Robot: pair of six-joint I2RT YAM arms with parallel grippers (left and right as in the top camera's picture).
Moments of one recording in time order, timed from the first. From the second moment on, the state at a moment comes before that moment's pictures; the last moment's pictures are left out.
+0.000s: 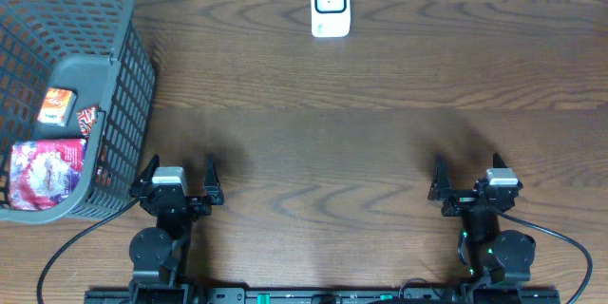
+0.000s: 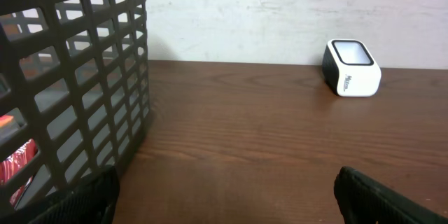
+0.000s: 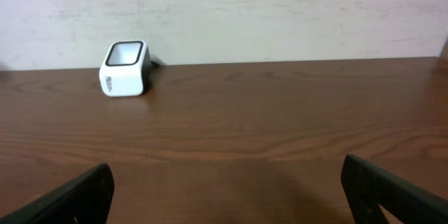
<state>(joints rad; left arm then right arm) -0.05 0.01 0.02 -0.11 -0.03 -0.04 -0.01 0.01 0.01 -0.07 -0.05 0.04</state>
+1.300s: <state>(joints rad) -0.05 0.01 0.03 0.41 0.28 -0.14 -0.01 0.01 0.01 -0.07 -0.05 0.04</state>
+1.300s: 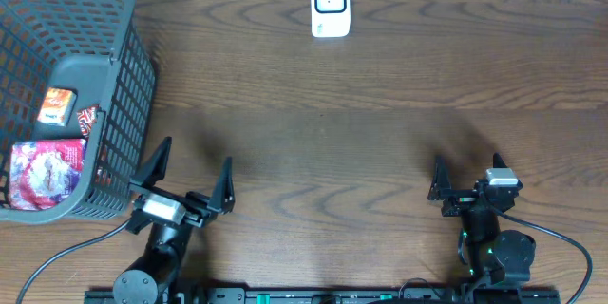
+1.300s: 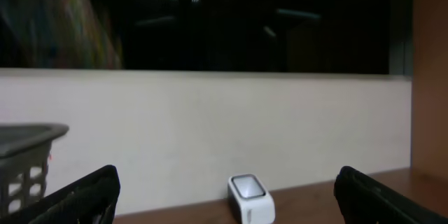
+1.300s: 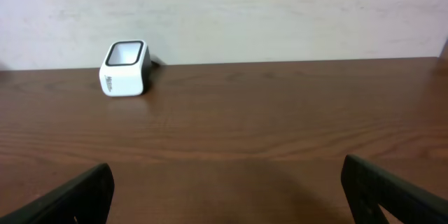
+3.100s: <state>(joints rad) 0.58 1.50 1.60 -0.98 -0.29 -0.44 -0.01 0.01 0.01 -0.07 -0.05 0.05</state>
